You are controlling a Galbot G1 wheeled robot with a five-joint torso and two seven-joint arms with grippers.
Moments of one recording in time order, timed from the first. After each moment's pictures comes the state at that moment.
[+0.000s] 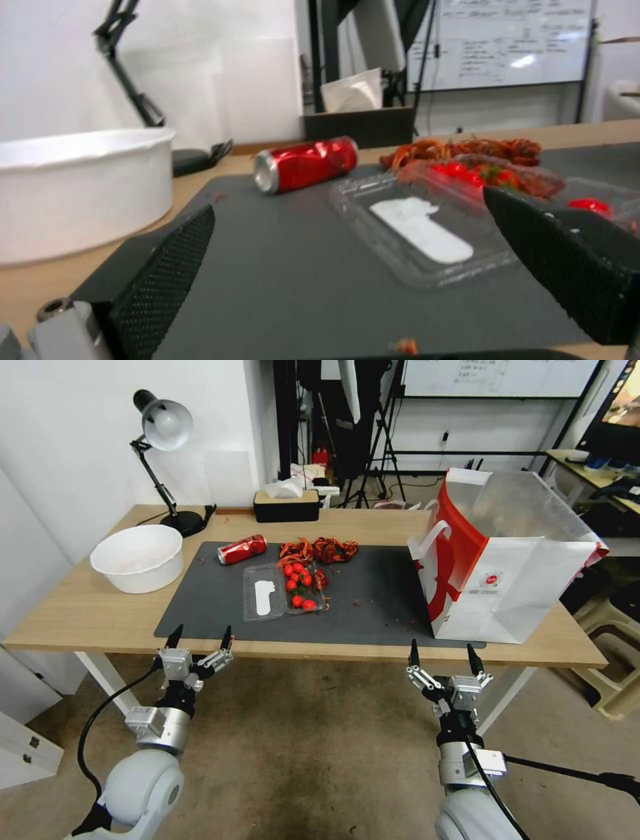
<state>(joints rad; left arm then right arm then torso) 1.45 -1.07 -0.45 -1.97 -0.42 -0.17 -0.11 -1.61 1.27 0.31 2.09 0.05 0.22 0.43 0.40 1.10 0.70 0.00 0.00</state>
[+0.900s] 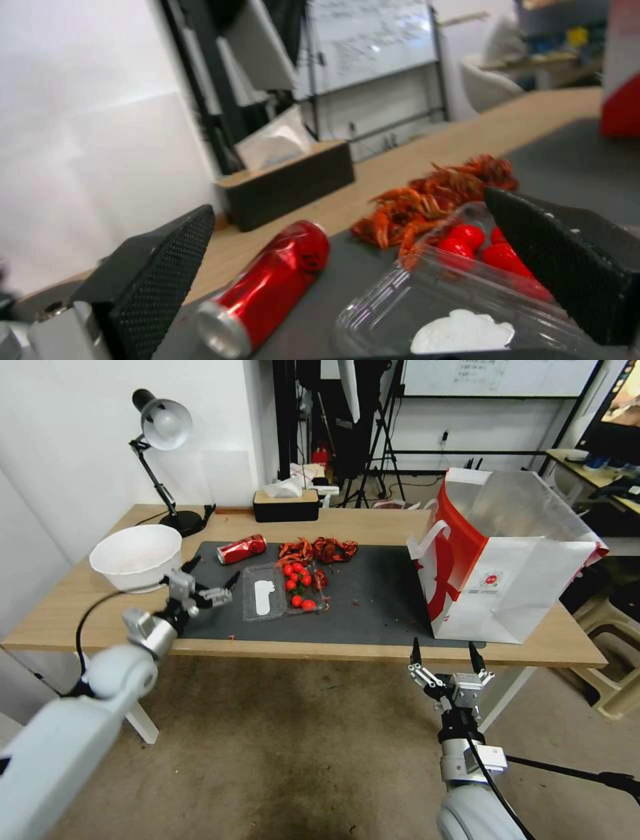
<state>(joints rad) 0.76 -0.74 -0.13 -1.55 -0.70 -0.11 0.26 -1.59 1.27 0.31 2.08 0.06 0.21 0.43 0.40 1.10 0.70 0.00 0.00</state>
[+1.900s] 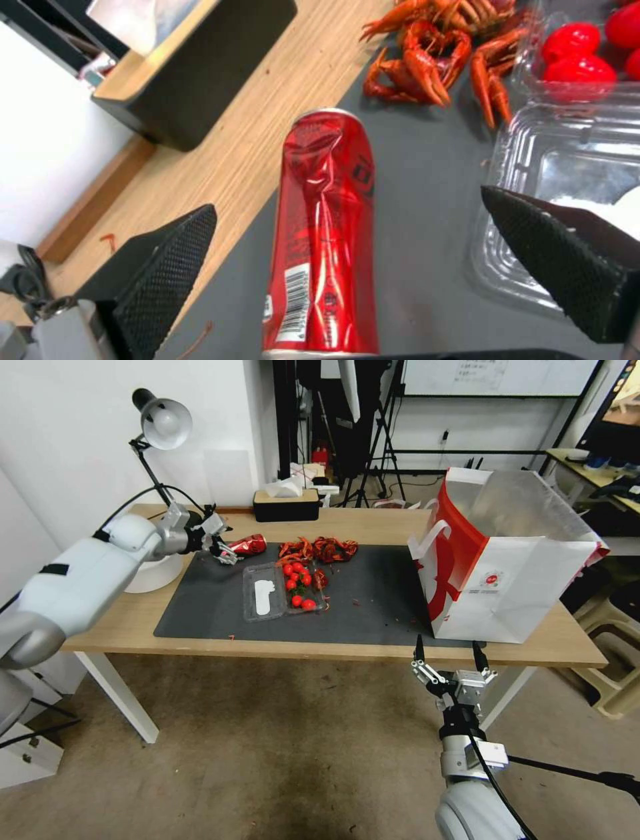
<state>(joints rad) -0.11 -0.91 0.53 -0.77 -0.51 0.10 0.80 -1.59 1.30 0.33 2.08 0.06 0.21 0.43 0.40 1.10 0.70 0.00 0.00</state>
